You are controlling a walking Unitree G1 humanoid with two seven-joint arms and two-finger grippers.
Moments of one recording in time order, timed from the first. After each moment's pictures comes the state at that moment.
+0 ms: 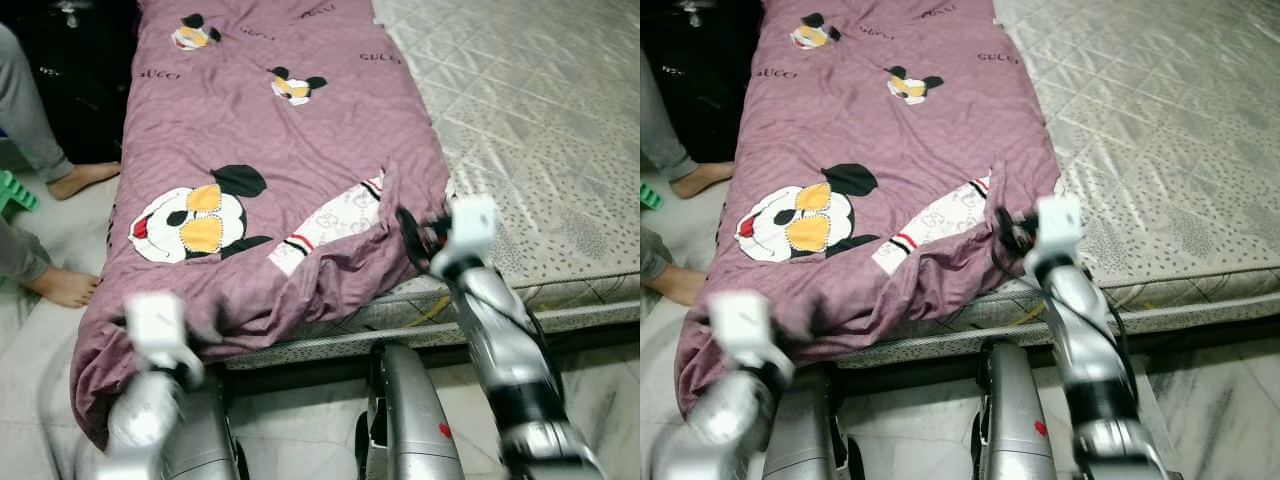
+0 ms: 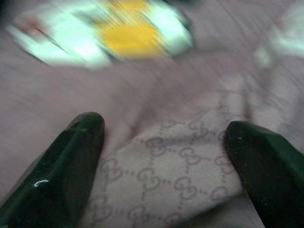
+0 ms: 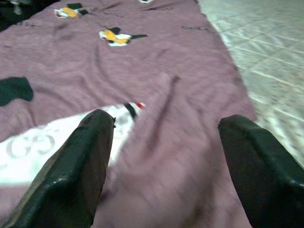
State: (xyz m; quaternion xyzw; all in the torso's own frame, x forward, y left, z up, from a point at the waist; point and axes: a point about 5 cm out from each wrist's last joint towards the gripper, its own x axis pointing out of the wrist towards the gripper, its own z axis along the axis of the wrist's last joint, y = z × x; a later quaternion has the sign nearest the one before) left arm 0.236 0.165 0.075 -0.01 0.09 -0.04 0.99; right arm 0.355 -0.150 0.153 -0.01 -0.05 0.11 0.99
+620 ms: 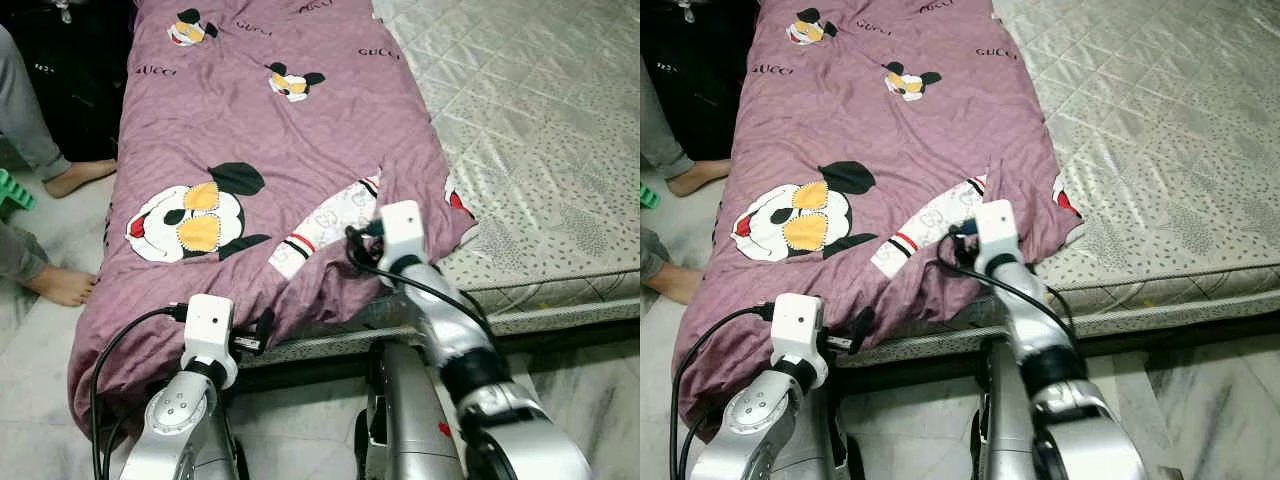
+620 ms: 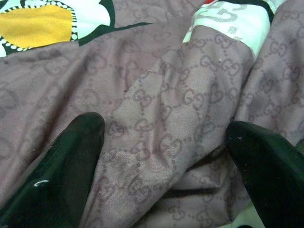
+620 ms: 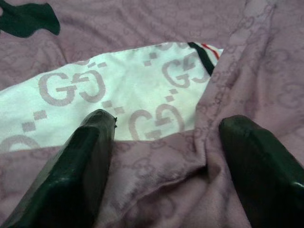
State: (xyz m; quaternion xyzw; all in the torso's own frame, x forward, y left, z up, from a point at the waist) left arm 0.246 0.141 0.079 0.01 0.11 -0.11 0.99; right arm 0.370 -0.094 0.122 -0.06 0.07 0.13 0.99
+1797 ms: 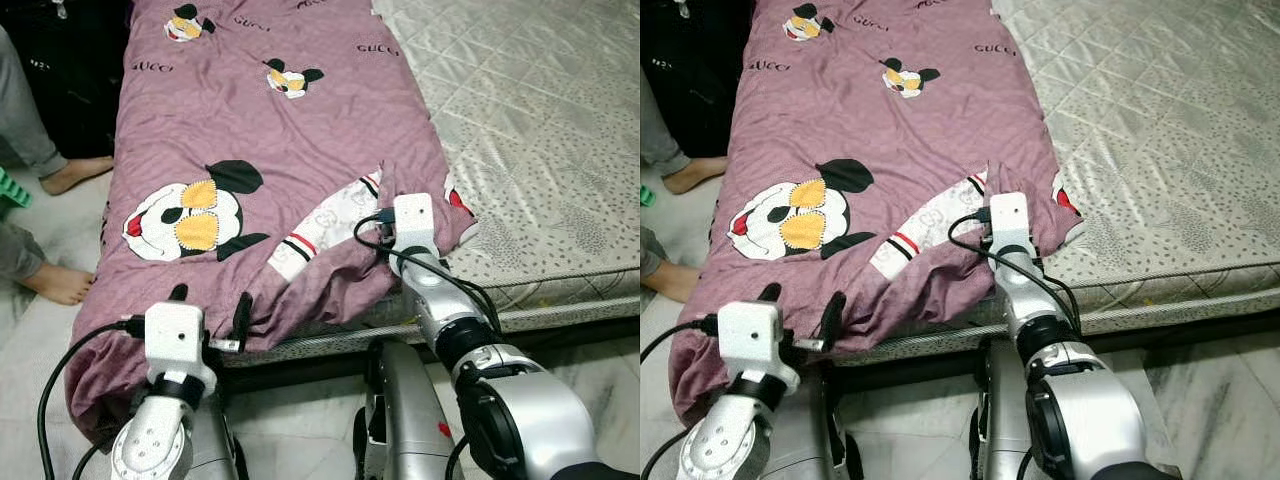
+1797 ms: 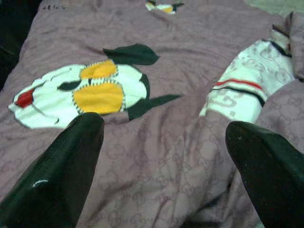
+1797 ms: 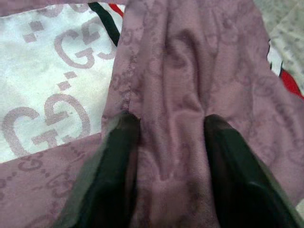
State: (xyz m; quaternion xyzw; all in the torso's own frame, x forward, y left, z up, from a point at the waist) left arm 0.214 0.150 0.124 0.02 -0.01 -0.04 1.00; right arm 0.387 -0.116 0.121 -0.06 0.10 0.00 0.99
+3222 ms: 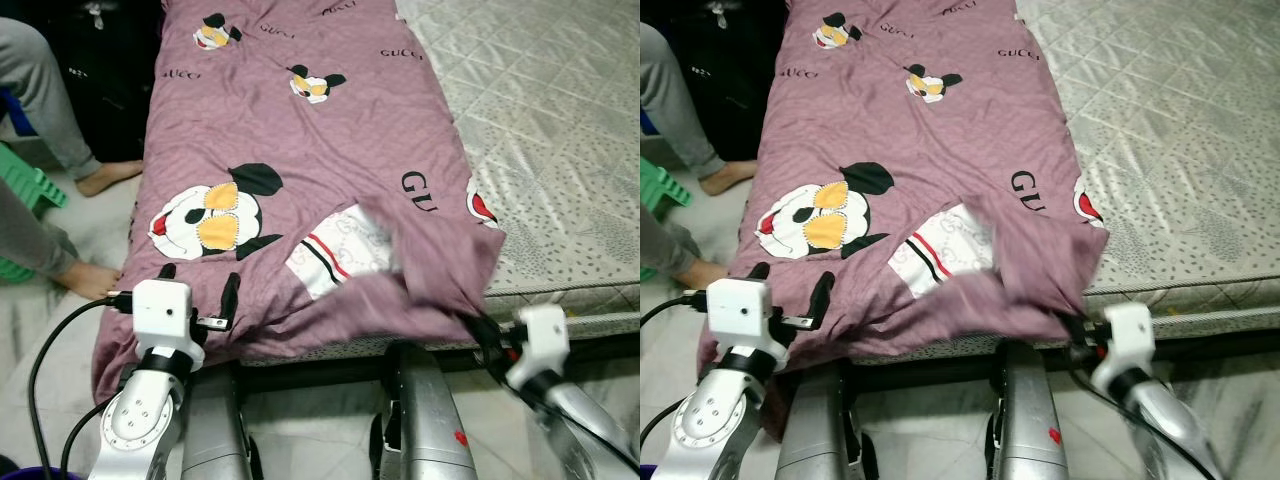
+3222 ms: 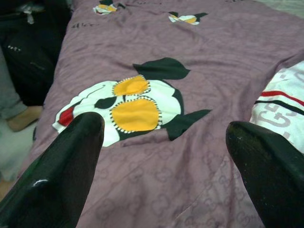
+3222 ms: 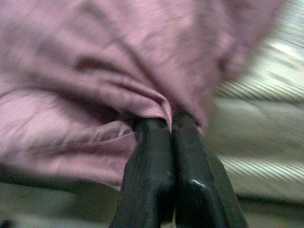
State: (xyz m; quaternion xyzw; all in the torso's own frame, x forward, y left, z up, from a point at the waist) left arm 0.233 0.165 0.128 0.03 -0.02 -0.04 1.00; right arm 0.239 -0.248 0.070 -0.03 0.12 0.10 0.99
